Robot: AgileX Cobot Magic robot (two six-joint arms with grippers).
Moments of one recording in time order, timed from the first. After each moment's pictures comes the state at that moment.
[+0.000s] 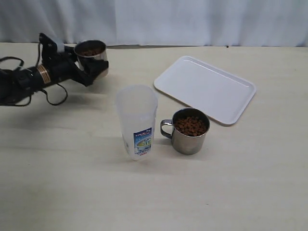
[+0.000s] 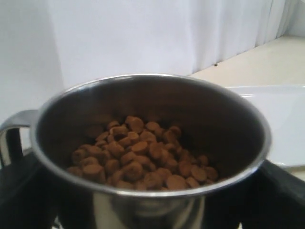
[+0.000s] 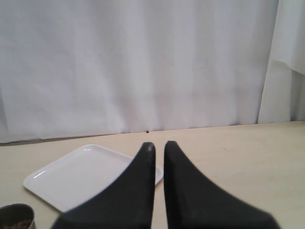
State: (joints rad) left arm 0.02 2.37 -1.28 0.97 -1.08 -0.48; right arm 0.08 0.00 0.00 -0.15 0.08 0.18
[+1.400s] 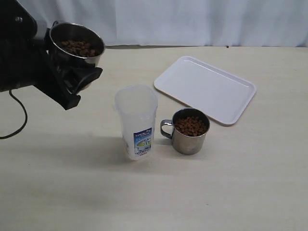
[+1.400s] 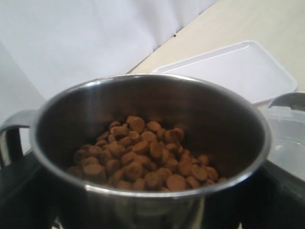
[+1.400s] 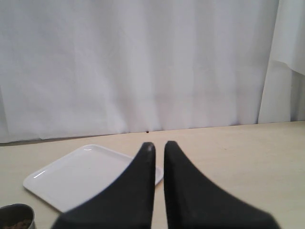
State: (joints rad) left arm -0.36 1.26 -0.64 1.13 -0.28 -0.67; right arm 0.08 0.00 0.00 -0.15 0.08 0.18
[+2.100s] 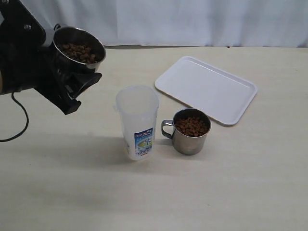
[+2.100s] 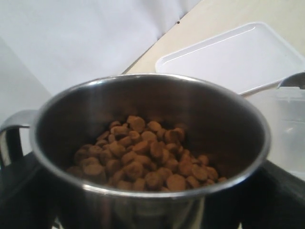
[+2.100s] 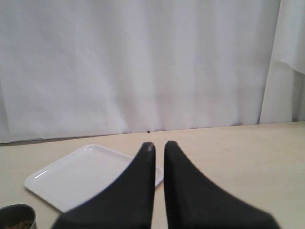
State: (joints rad) left arm -0.39 1.26 -0.64 1.13 -0.23 -0.61; right arm 0.08 0.00 0.00 -0.15 0.08 0.18
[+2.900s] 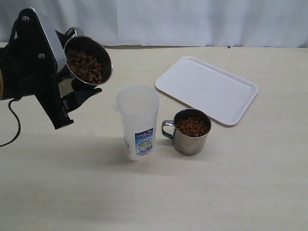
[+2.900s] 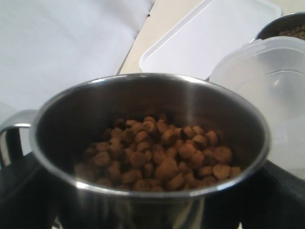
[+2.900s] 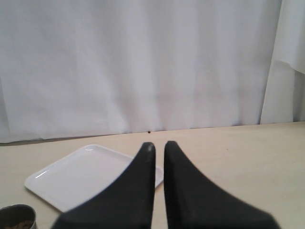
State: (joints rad) left arm -0.39 1.26 -0.64 1.38 -0.27 -0.52; right arm 0.08 0.00 0.00 -0.15 0.08 0.18
